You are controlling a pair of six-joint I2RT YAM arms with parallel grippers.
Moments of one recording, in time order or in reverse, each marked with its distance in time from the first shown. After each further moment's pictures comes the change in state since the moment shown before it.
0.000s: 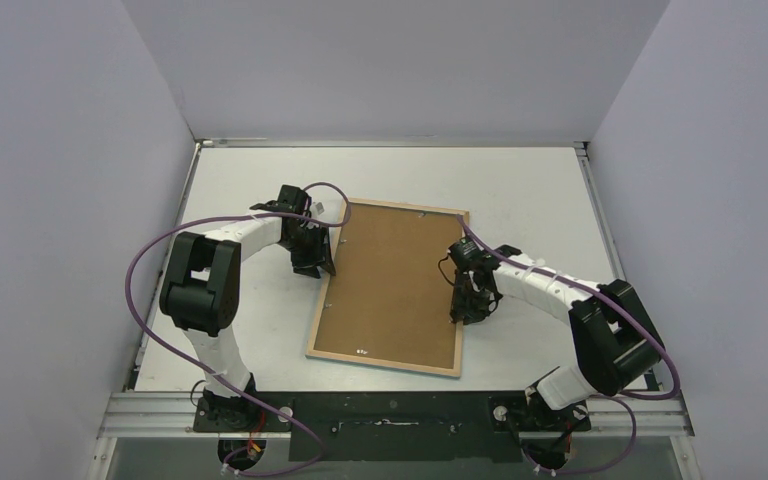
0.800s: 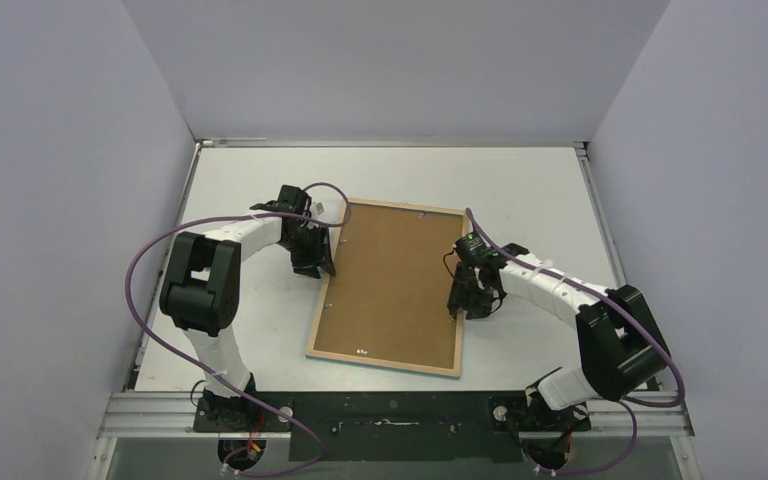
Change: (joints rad) left arm 0.000 0.000 0.000 -0.002 0.000 0.000; right arm -0.034 -0.055 0.004 0.009 -0.011 0.039
